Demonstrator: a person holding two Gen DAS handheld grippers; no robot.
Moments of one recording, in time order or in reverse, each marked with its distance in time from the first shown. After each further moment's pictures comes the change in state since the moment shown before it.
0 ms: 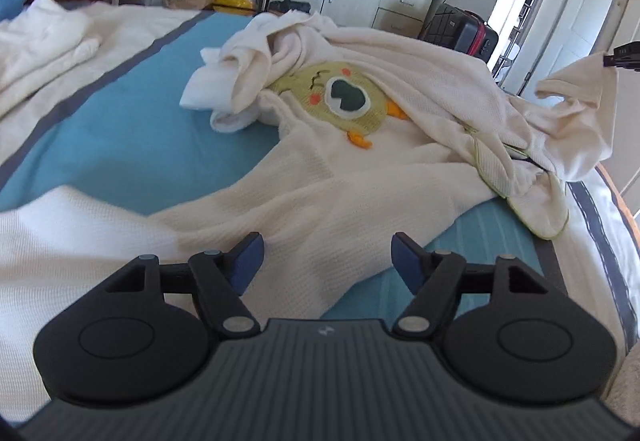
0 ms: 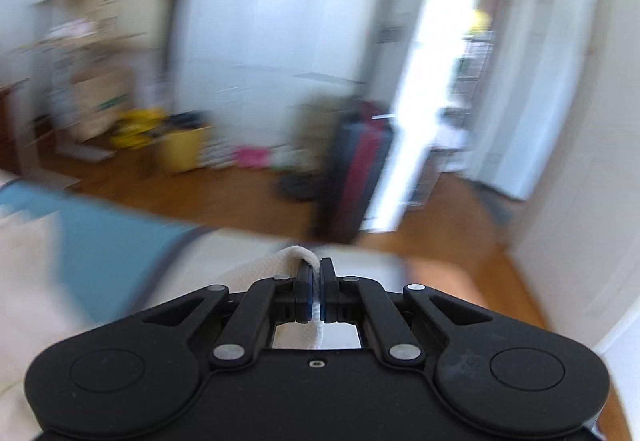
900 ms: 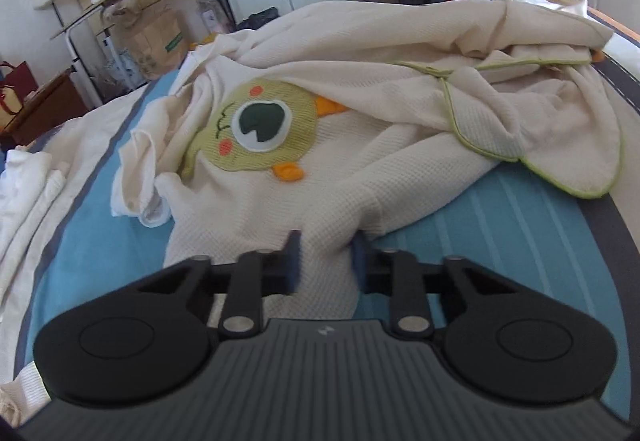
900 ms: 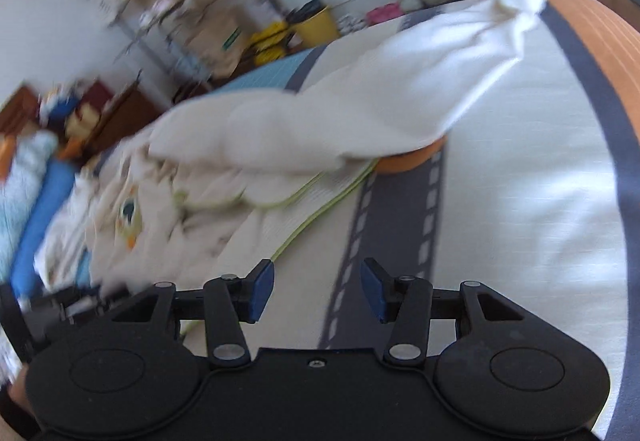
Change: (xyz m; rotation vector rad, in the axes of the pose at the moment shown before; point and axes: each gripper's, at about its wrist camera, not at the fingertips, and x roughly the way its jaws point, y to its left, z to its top) left arm 0.063 -0.099 0.013 0.413 0.058 0.227; right arm -0.031 0.056 -0.189 0.241 0.430 0.735
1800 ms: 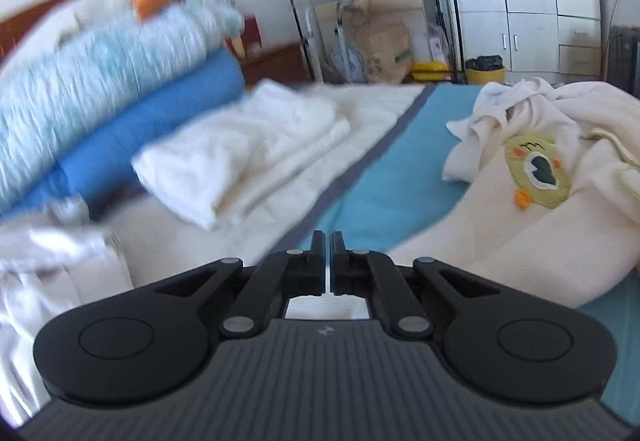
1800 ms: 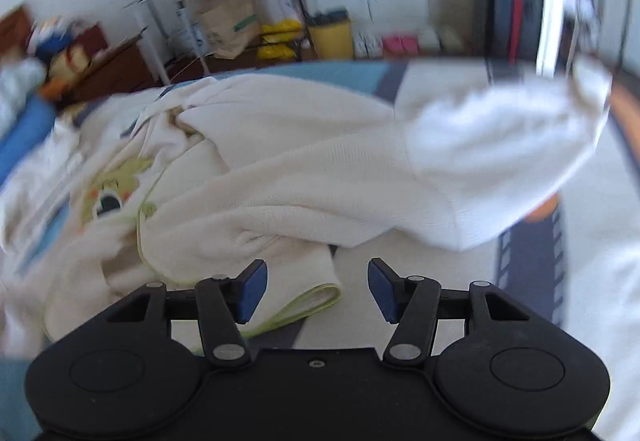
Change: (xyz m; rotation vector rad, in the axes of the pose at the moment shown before) left arm -0.119 0.170 -0.092 -0.424 -0.084 0.419; right arm 0.032 0.094 0.015 -0.022 0.006 -0.097
